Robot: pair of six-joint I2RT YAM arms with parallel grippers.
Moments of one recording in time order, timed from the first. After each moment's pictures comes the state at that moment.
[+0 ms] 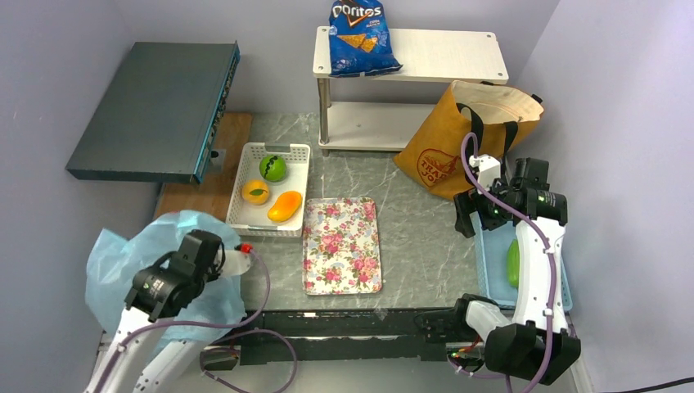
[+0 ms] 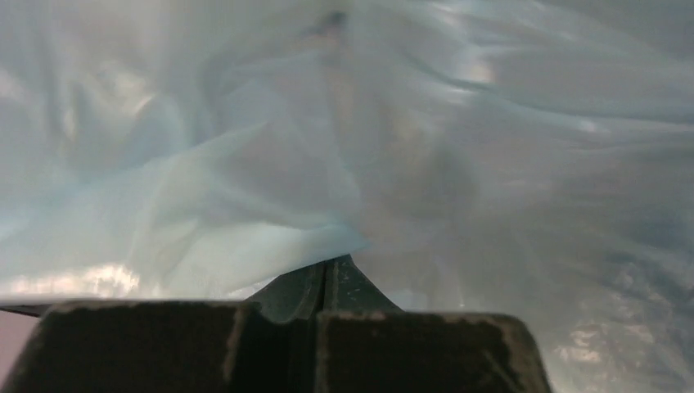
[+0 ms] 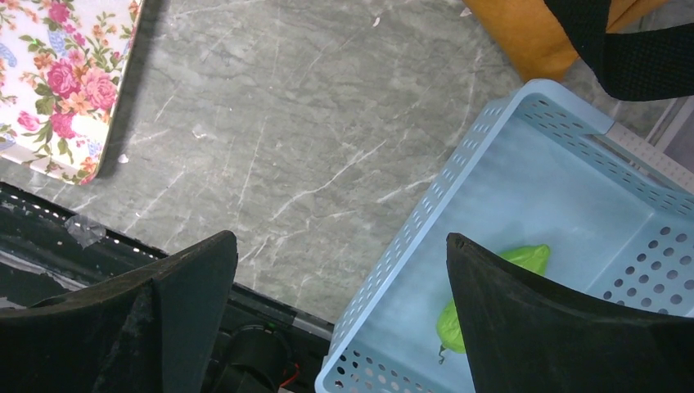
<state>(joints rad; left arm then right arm) -0.46 0.54 0.88 -1.33 -0.44 0.92 -0.26 1.02 1.13 -1.16 -0.40 -0.57</state>
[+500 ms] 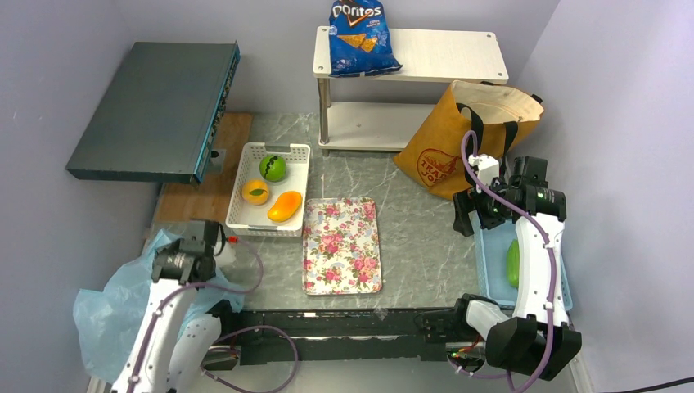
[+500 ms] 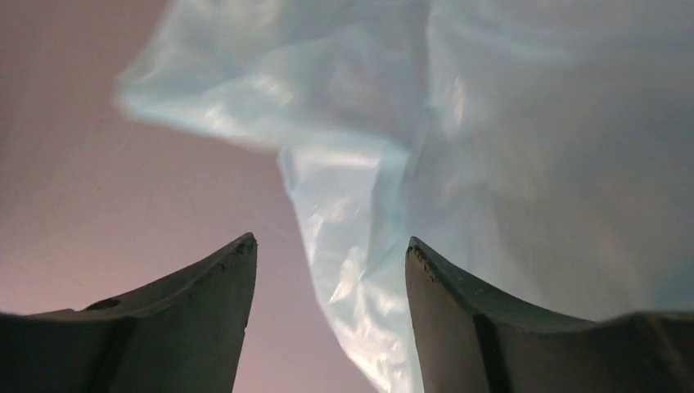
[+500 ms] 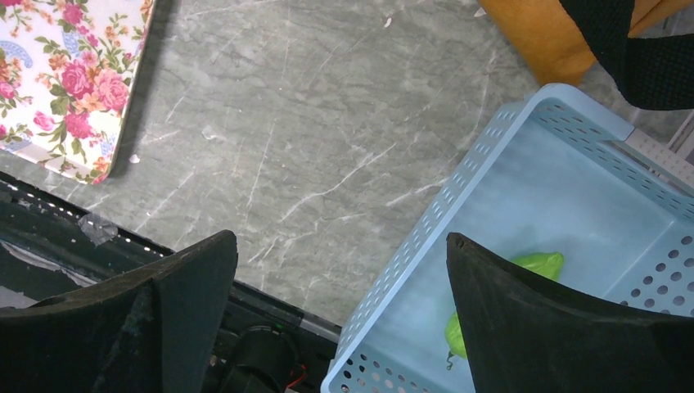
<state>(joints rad) -0.12 0.56 0.56 -1.18 -0.70 1.07 -0.26 1.06 1.13 -1.16 -0.42 -0.56</state>
